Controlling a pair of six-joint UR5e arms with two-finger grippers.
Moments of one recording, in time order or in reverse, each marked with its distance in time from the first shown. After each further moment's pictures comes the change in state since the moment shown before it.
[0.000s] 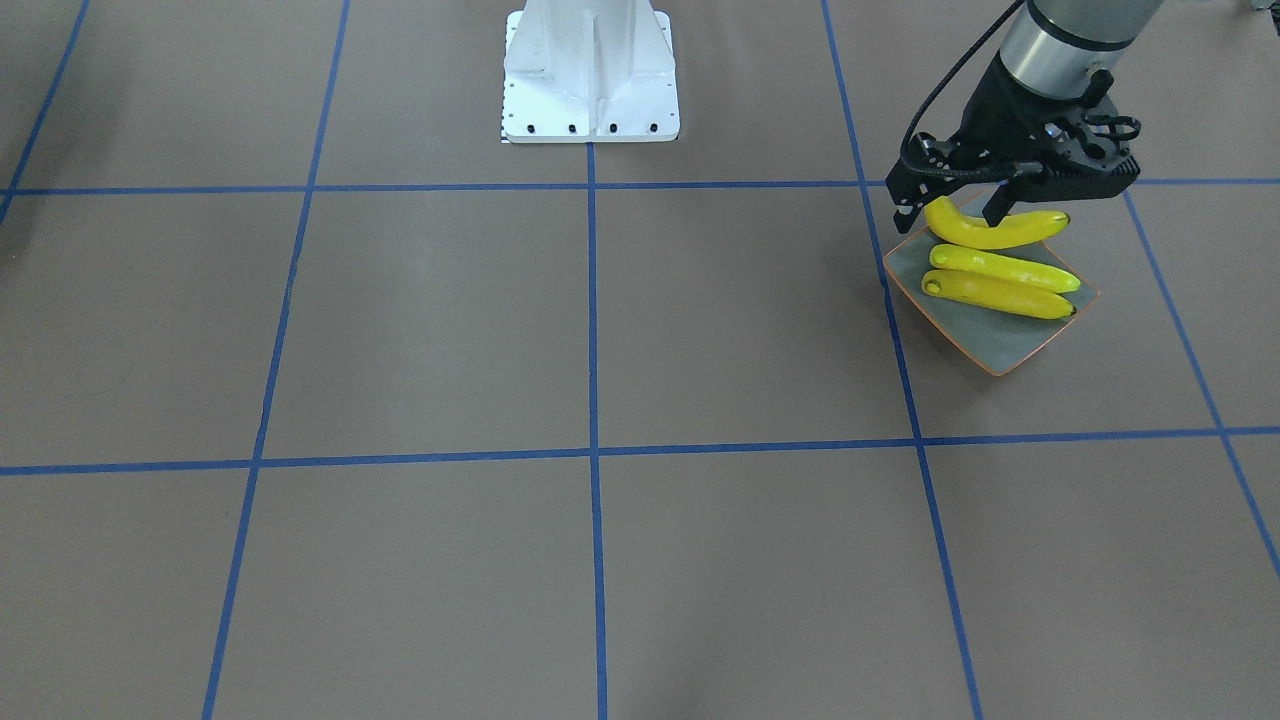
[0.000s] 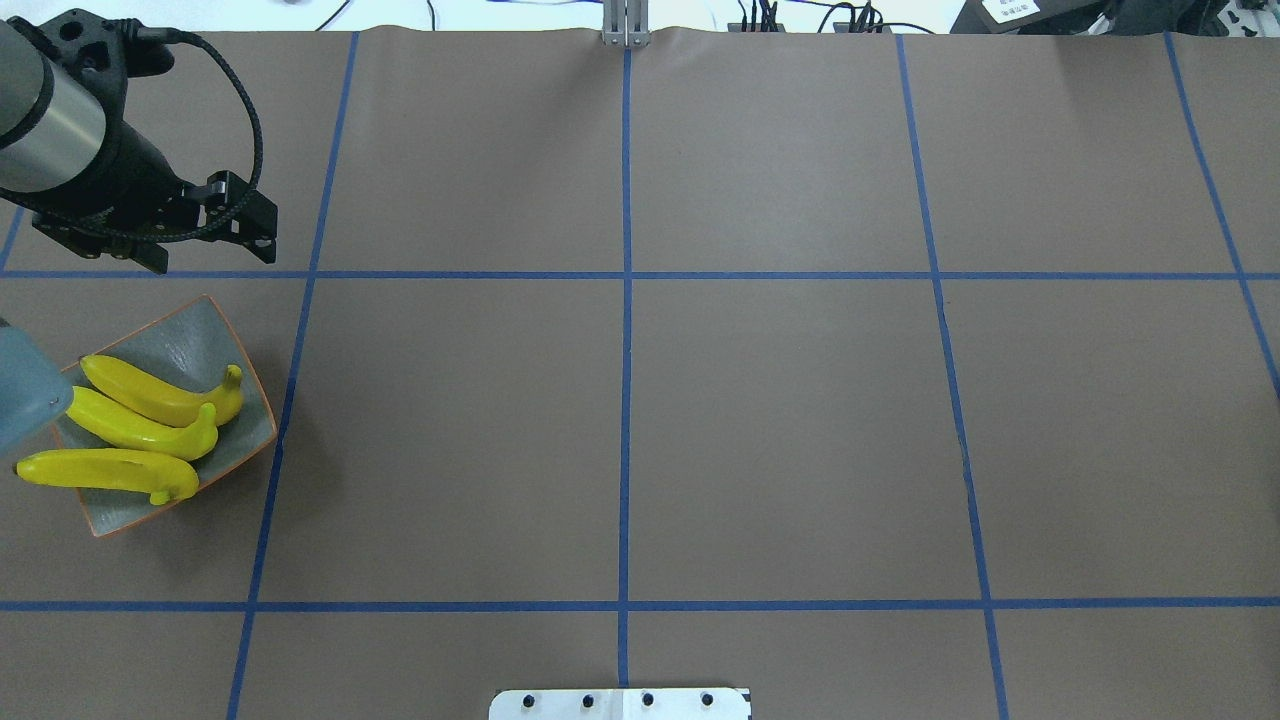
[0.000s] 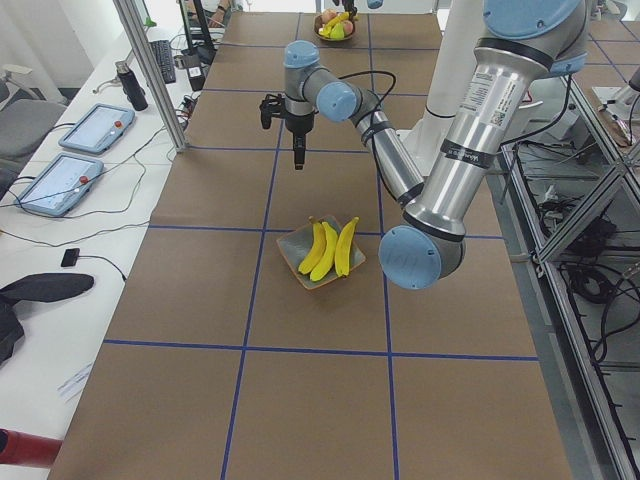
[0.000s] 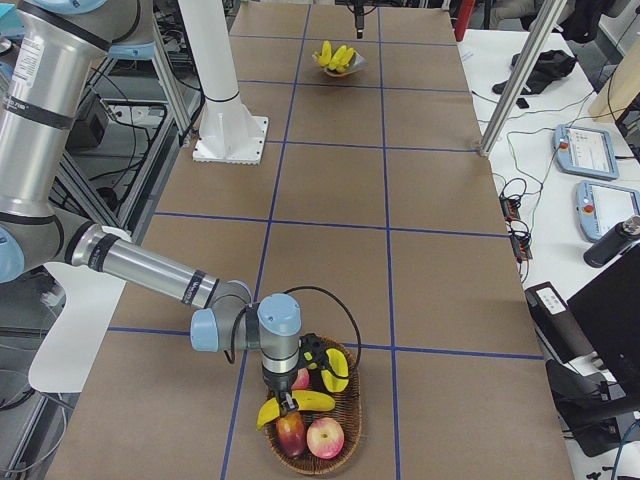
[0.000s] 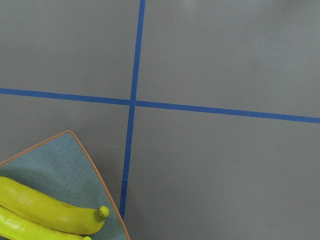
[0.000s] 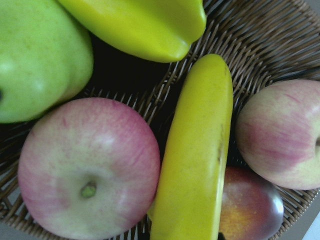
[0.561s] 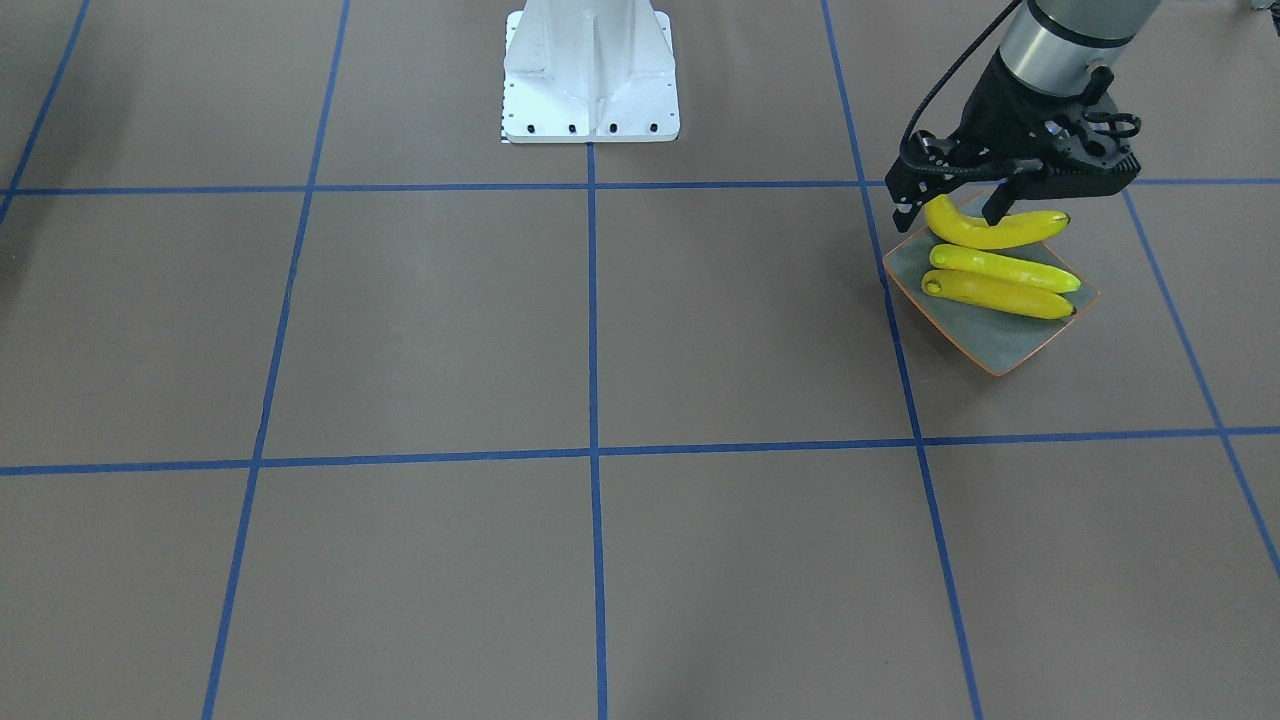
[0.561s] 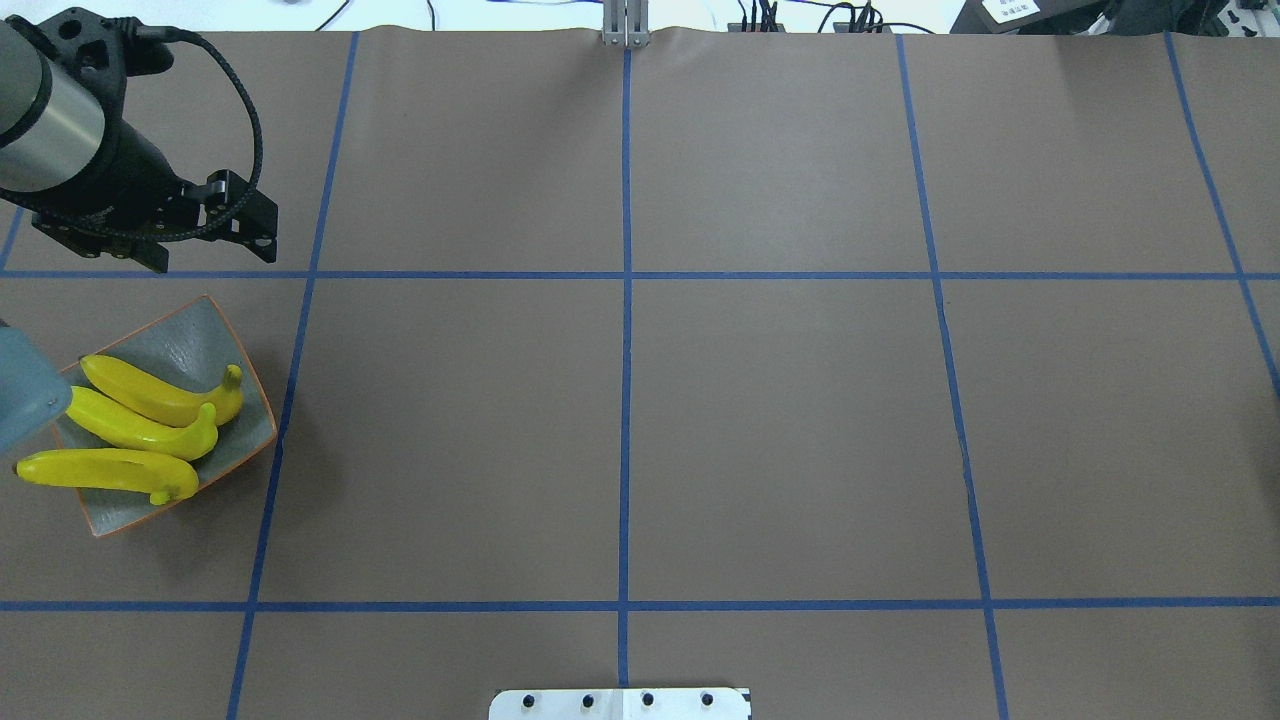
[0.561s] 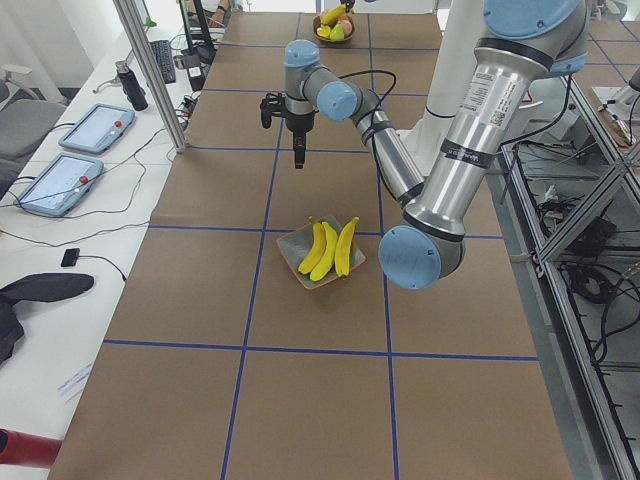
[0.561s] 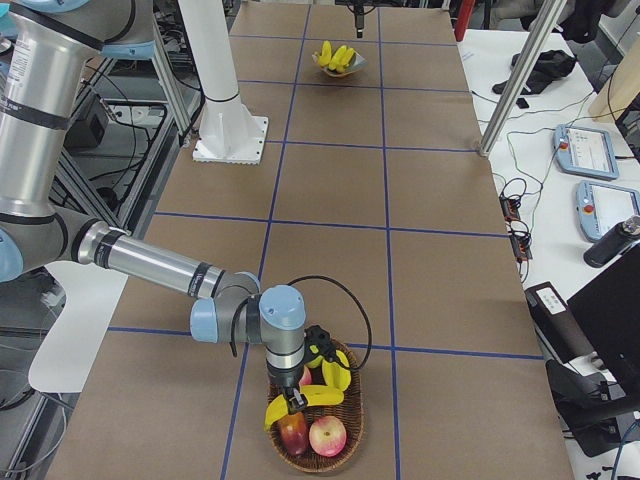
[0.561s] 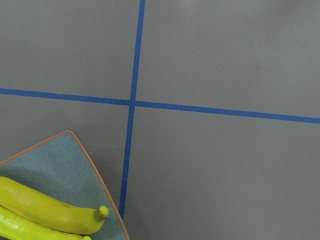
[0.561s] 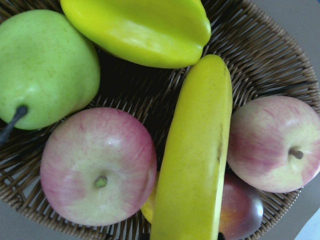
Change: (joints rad) left arm 0.000 -0.001 -0.003 0.000 0.000 -0.001; right arm 0.120 0.026 0.074 -0.112 0.000 -0.167
